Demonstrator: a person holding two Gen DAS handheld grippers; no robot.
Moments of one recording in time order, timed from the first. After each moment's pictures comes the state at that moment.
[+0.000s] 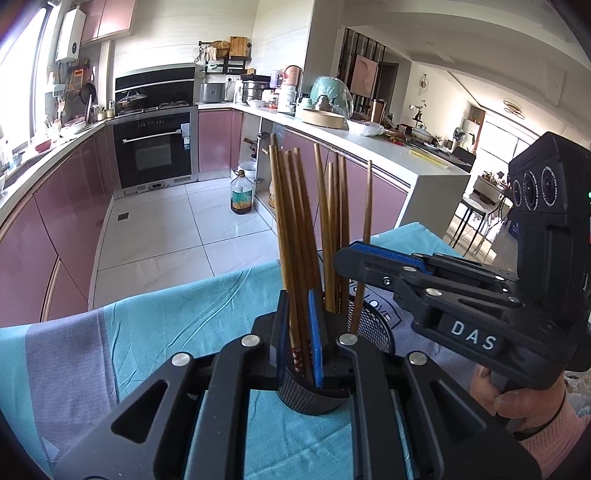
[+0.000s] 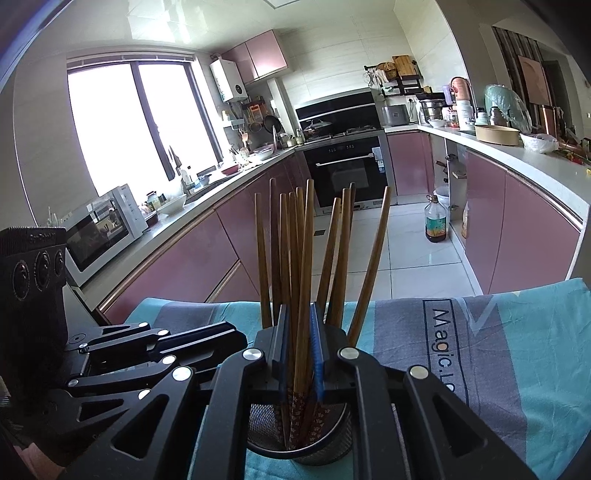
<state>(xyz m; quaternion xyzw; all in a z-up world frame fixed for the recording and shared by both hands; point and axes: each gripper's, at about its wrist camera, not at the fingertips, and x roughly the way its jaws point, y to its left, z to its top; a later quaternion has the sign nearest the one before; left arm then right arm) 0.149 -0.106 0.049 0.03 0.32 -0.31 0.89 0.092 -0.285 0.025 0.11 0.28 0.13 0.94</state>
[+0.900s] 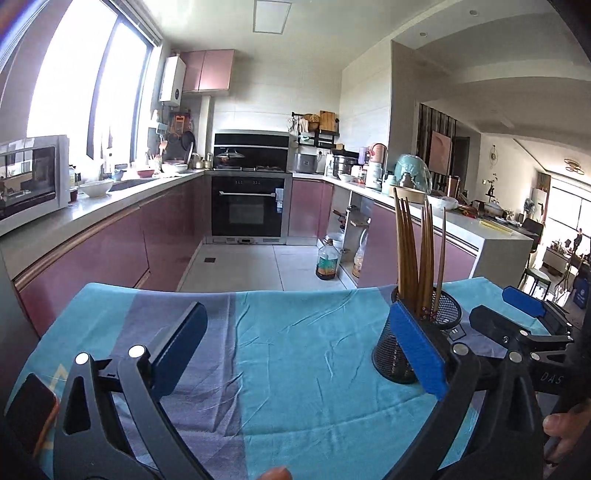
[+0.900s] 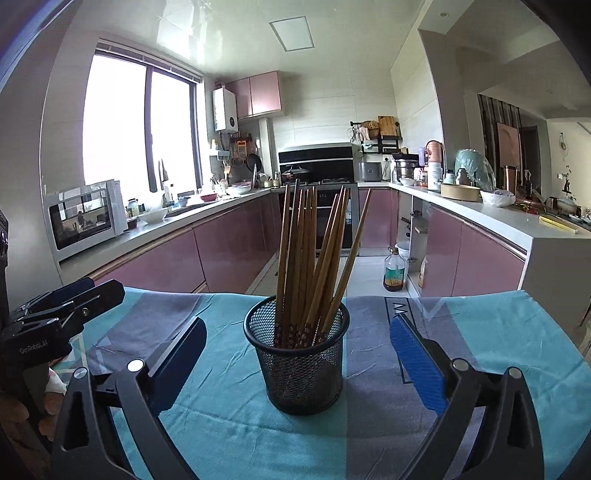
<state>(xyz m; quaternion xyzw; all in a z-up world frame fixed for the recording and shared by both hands) 0.044 0.026 0.022 -0.02 0.17 -0.13 0.98 -0.012 -0.254 0.002 0.03 0.18 0.05 0.98</state>
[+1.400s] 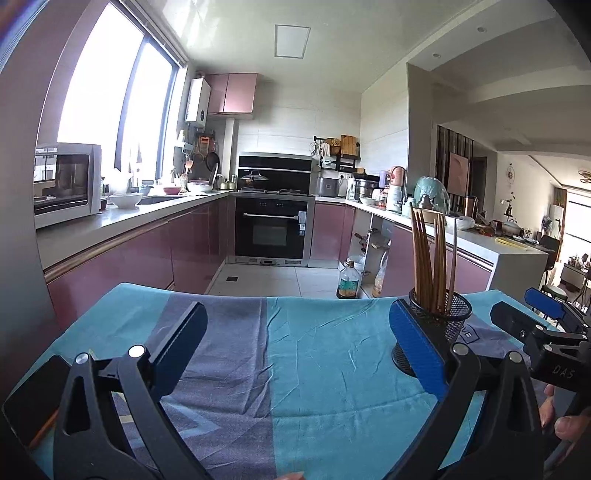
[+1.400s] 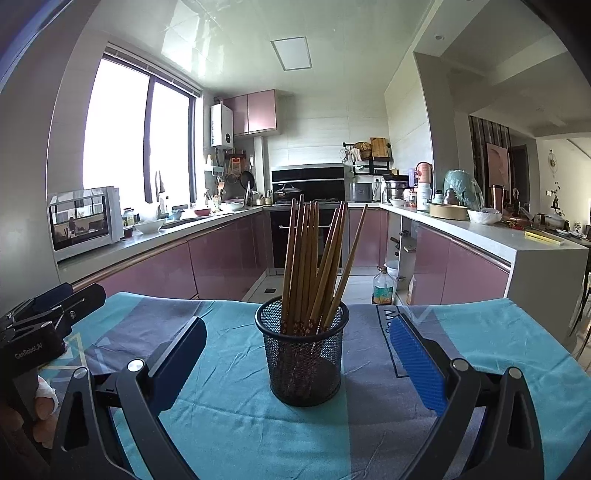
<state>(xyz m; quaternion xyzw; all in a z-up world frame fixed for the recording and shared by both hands) -0.013 0.045 0.013 -0.03 0.13 -0.09 0.99 -0.046 -0.237 0.002 0.02 0.14 0.02 0.99</state>
